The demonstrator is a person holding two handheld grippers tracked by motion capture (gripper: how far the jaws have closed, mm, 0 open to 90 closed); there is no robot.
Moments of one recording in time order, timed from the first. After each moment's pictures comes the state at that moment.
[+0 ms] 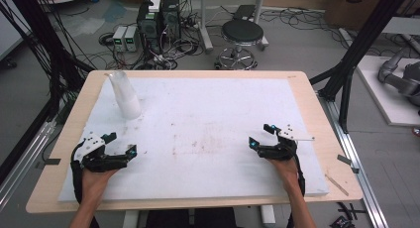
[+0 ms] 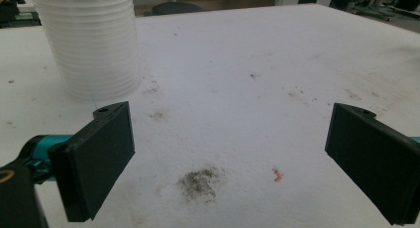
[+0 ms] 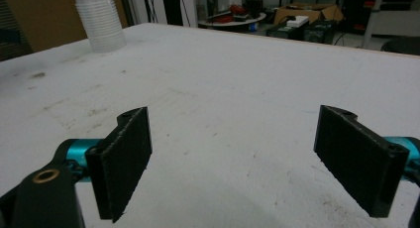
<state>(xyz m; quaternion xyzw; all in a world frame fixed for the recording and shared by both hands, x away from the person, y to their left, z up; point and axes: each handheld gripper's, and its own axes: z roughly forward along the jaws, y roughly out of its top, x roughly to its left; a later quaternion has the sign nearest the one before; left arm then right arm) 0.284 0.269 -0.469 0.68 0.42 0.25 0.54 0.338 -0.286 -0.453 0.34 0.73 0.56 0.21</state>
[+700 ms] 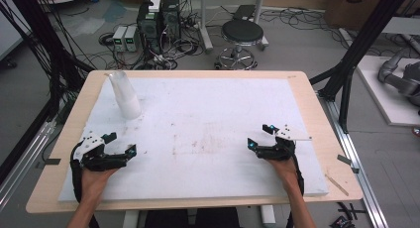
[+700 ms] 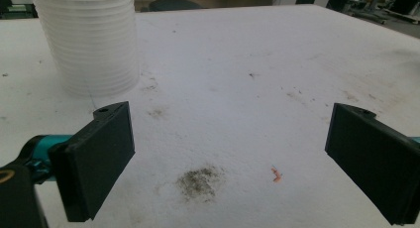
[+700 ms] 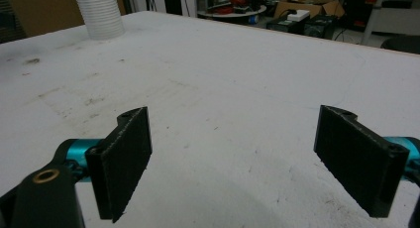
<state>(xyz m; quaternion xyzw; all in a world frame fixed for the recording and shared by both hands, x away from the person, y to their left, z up) 0.286 0.271 -0.469 0.68 0.43 0.24 0.55 0.338 -0.282 -0.453 0.33 0.74 0.55 0.22</state>
